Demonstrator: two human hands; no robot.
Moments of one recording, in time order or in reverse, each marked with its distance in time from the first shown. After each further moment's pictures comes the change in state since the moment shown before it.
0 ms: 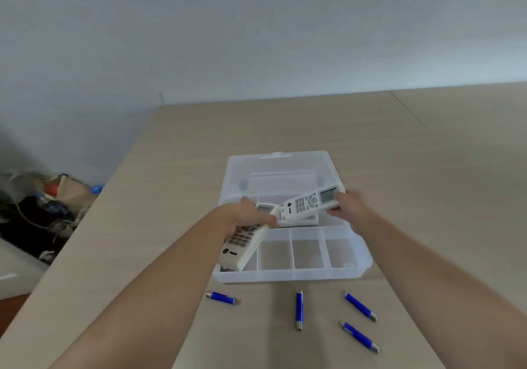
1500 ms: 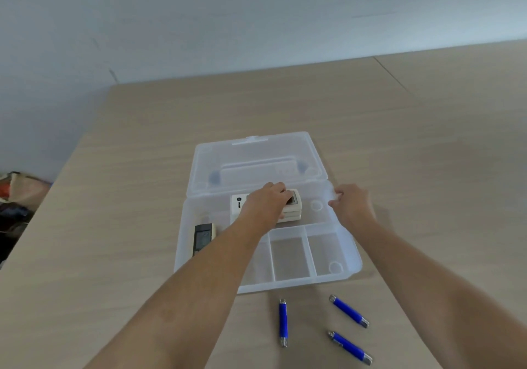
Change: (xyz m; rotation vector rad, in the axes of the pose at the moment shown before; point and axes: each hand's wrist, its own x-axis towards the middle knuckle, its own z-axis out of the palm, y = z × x) left_hand 0.101 0.043 0.069 0.957 0.396 0.757; right_hand 0.042 0.030 -0.033 -0.804 0.176 -0.218
